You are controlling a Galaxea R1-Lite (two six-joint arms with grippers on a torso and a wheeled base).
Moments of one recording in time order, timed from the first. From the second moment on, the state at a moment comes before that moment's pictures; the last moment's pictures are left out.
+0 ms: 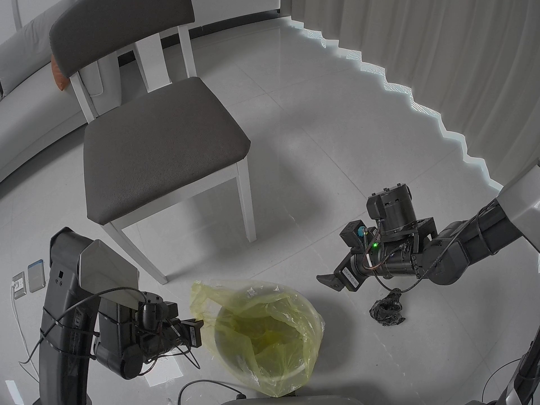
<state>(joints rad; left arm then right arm) -0.28 2.55 -0.35 -1.55 -0.14 -0.18 0.53 2.04 -1.03 -0.32 -0.01 -0.35</state>
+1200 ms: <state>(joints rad) -0.23 1.94 -0.02 -1.51 -0.22 -0.23 0.76 2.11 -1.11 -0.38 0.00 -0.36</state>
